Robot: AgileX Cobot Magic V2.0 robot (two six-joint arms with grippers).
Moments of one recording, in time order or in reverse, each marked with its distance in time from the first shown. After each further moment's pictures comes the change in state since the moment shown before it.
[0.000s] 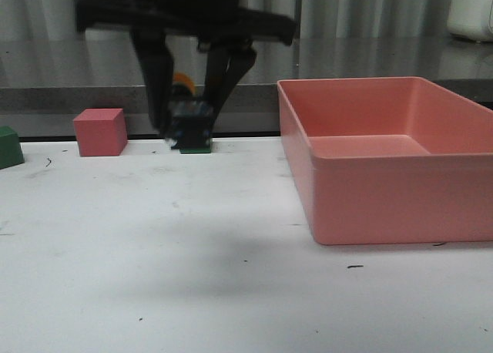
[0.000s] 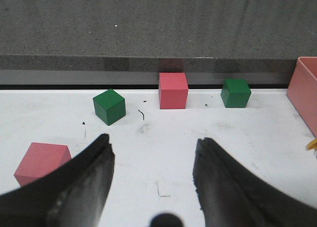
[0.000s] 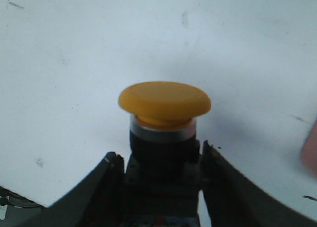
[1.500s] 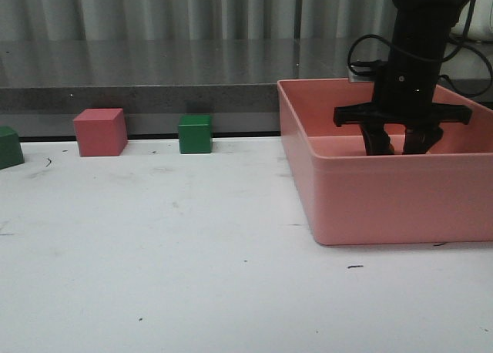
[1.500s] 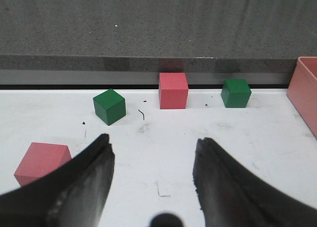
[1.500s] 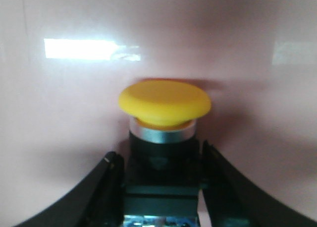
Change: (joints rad) left arm 0.000 0.000 0.000 0.000 0.000 0.000; right arm -0.626 0.231 0.000 0.000 -0.079 -0.278
